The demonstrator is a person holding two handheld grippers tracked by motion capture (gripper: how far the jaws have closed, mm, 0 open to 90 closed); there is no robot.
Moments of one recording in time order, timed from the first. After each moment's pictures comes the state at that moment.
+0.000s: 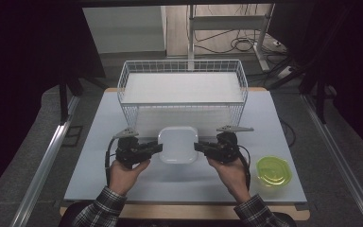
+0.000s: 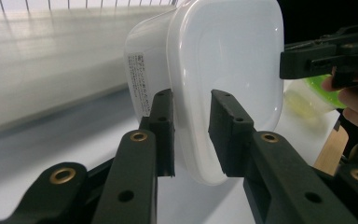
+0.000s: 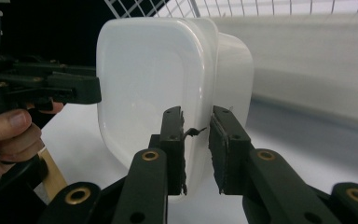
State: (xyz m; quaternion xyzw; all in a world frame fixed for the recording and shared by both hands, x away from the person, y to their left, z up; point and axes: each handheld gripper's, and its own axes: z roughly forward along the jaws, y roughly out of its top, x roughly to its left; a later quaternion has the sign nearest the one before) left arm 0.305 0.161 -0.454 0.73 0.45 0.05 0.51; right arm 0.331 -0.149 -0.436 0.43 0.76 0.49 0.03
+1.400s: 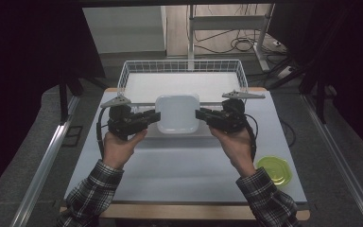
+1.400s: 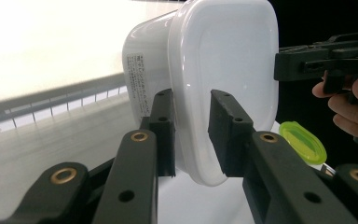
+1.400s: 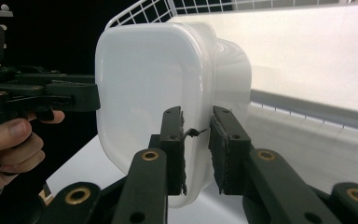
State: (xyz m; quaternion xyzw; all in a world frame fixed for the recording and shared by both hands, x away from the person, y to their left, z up) left arm 0.331 0.168 -0.363 0.71 0.42 0.10 0.56; right arm 0.357 -0.144 -0.342 0.40 0.74 0.53 0.08
